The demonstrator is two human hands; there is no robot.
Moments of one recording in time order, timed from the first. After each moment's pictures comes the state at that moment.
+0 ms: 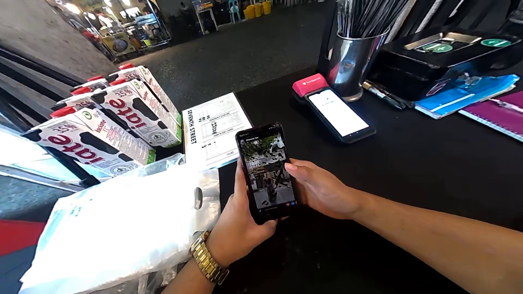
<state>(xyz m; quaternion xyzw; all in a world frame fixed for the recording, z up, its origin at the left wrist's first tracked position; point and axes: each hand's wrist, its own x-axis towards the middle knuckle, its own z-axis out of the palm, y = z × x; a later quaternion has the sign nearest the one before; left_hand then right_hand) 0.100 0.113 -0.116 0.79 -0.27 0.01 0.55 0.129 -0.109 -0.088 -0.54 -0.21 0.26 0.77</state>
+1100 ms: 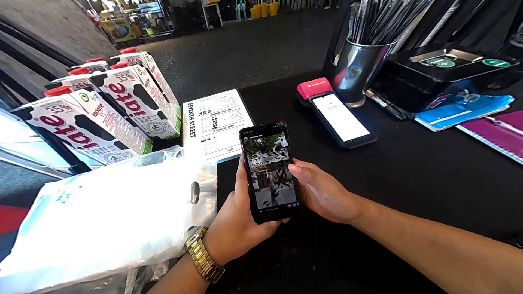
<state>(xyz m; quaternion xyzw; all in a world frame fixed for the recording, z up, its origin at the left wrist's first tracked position) 0.100 0.111 -0.115 0.80 -0.27 0.03 0.53 0.130 -0.110 -0.090 -0.58 -0.23 0.23 0.75</state>
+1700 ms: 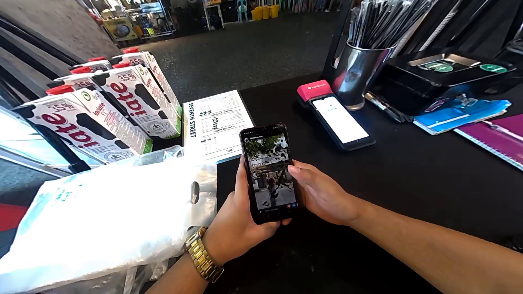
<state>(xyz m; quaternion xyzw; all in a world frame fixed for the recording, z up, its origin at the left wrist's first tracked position) 0.099 0.111 -0.115 0.80 -0.27 0.01 0.54 0.130 -0.110 -0.089 -0.56 -0.22 0.26 0.75</state>
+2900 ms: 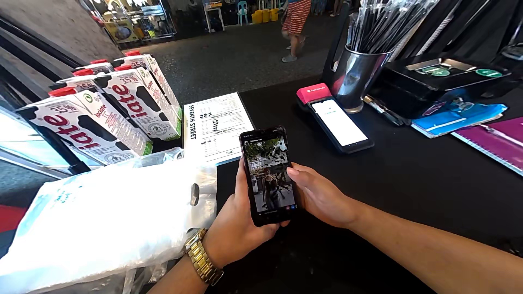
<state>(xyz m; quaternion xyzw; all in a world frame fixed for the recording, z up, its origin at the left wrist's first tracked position) 0.099 0.111 -0.114 0.81 -0.26 0.01 0.53 0.130 -0.110 -0.090 -0.58 -0.22 0.25 0.75</state>
